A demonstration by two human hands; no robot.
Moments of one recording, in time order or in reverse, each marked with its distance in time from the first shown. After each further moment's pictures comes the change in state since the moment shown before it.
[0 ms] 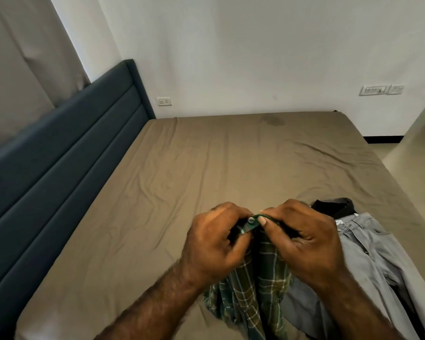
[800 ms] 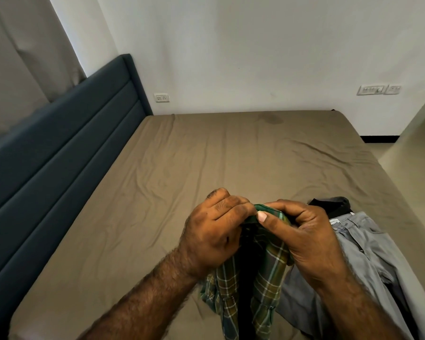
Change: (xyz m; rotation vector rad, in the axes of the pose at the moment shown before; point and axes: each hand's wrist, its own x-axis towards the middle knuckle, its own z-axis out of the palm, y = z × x) left_hand 0.016 -0.015 0.000 0.121 0.034 0.267; right_hand 0.013 -0.013 0.003 0.632 -0.041 0.483
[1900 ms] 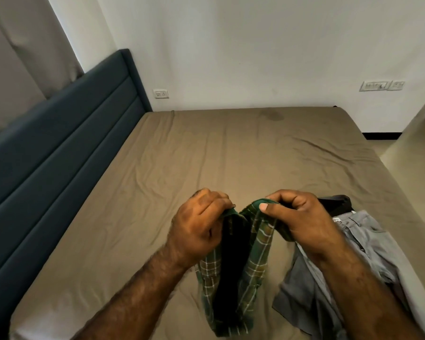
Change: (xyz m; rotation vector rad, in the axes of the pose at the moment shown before) left_hand -0.022 -0.044 0.004 0.062 -0.054 -0.073; right_hand 0.040 0.016 -0.015 -0.084 -0.031 0.250
